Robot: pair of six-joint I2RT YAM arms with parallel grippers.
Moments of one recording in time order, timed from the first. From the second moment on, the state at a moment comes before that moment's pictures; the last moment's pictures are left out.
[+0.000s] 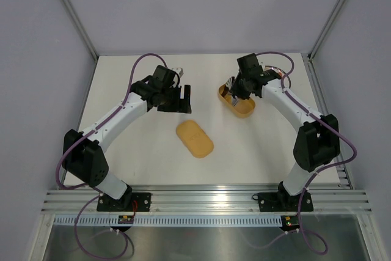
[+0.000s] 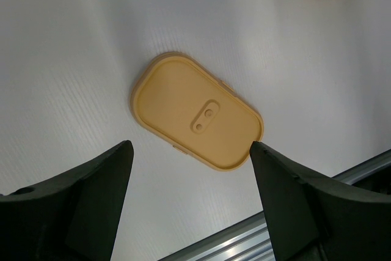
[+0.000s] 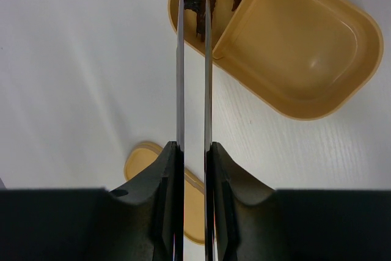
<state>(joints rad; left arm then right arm) -0.52 1.54 1.35 -0.74 0.11 -0.39 0.41 1.71 1.48 -0.66 0.09 0.82</state>
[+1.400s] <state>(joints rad) -0.52 1.54 1.35 -0.74 0.11 -0.39 0.41 1.70 1.37 -0.57 0.03 0.93</state>
